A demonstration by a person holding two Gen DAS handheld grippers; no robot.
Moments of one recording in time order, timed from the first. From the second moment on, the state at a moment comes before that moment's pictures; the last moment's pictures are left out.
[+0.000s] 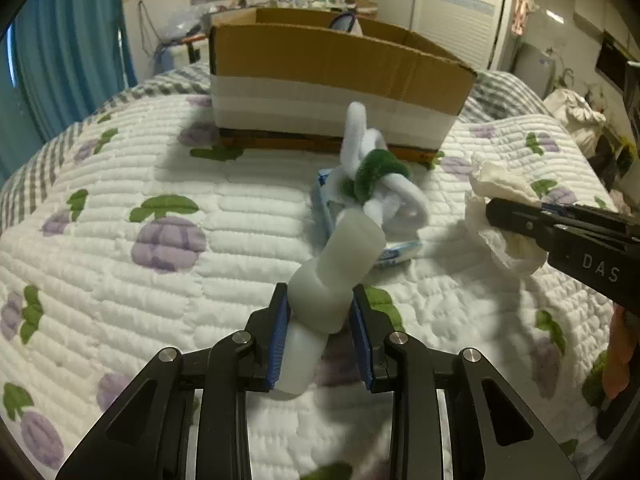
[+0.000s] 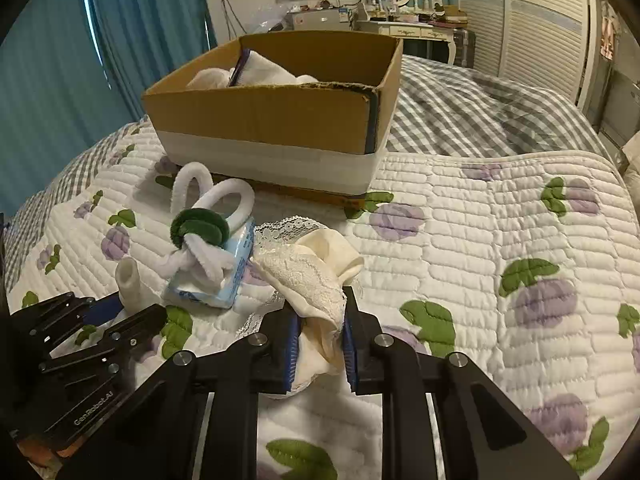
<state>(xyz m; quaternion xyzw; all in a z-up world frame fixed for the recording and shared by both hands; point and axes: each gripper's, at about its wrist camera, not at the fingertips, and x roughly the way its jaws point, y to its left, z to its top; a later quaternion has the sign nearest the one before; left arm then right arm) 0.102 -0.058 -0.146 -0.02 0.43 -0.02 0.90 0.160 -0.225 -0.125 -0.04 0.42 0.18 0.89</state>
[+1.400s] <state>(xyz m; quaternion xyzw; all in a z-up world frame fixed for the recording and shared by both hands) 0.146 -0.060 0.051 0.00 0.27 -0.01 0.96 0.141 -0.202 0.075 -0.05 0.23 0.22 0.95</state>
